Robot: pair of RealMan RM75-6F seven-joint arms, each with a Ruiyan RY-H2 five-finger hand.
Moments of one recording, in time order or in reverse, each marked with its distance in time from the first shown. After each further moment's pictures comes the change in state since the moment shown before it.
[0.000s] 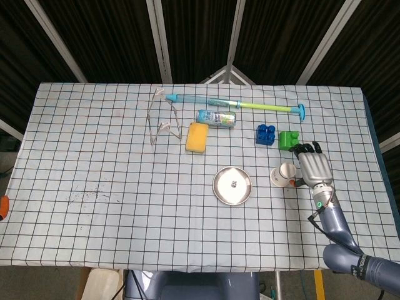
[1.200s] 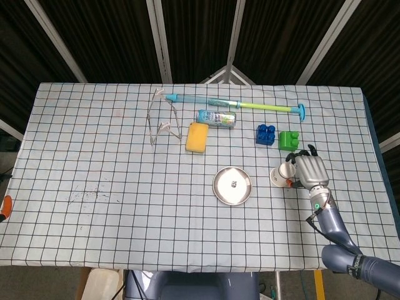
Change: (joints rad) left arm -0.007 -0.010 0.000 -0.002 -0.009 -0.010 0.030; right arm -0.004 -0.067 -0.021 0.110 -0.082 -0.026 0.079
